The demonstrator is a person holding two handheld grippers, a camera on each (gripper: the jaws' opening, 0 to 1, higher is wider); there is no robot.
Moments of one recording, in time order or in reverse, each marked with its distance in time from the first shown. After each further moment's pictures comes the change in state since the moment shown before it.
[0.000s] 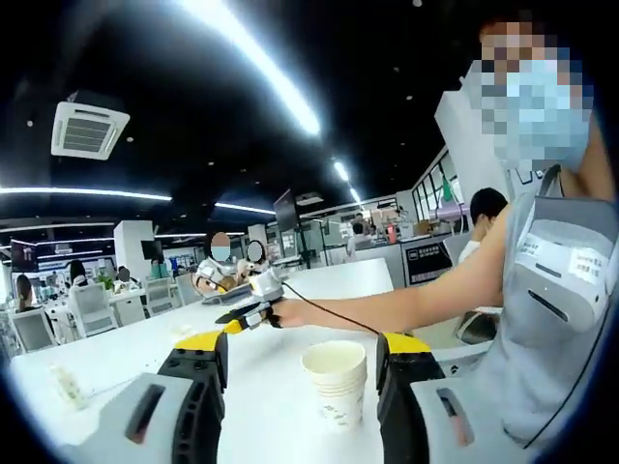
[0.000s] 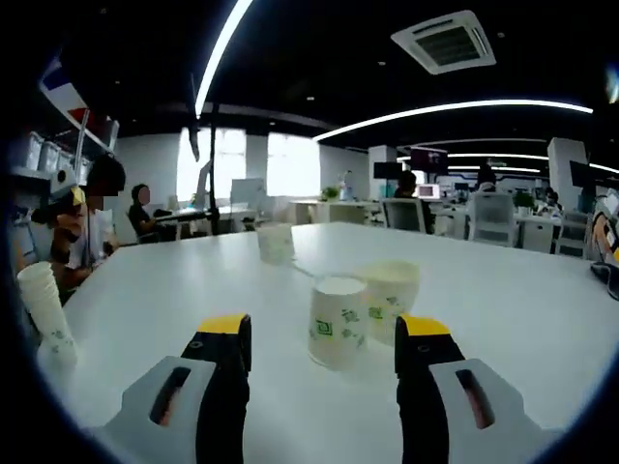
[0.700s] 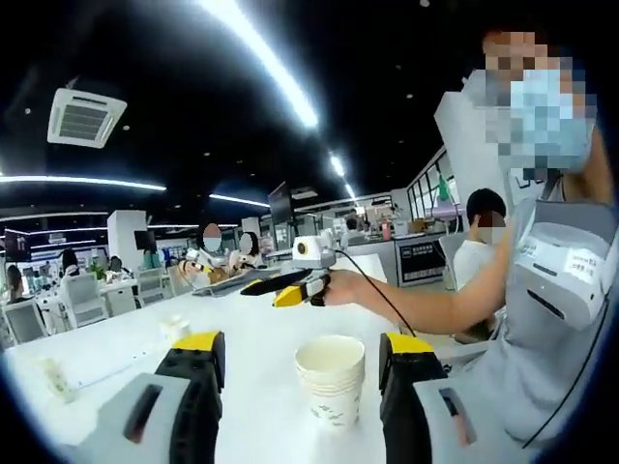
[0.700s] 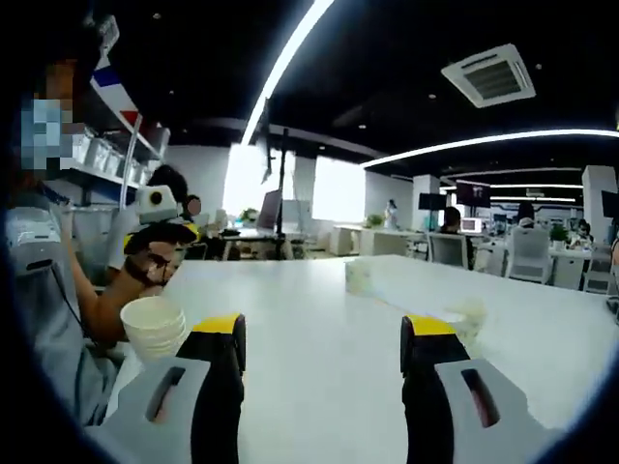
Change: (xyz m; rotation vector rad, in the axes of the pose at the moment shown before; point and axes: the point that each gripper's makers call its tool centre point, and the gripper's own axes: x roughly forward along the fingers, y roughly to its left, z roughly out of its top) left arm 0.015 -0.004 -0.012 -0.035 0.031 -0.032; right arm -0.086 0.123 0.056 -0.073 -0.117 0.164
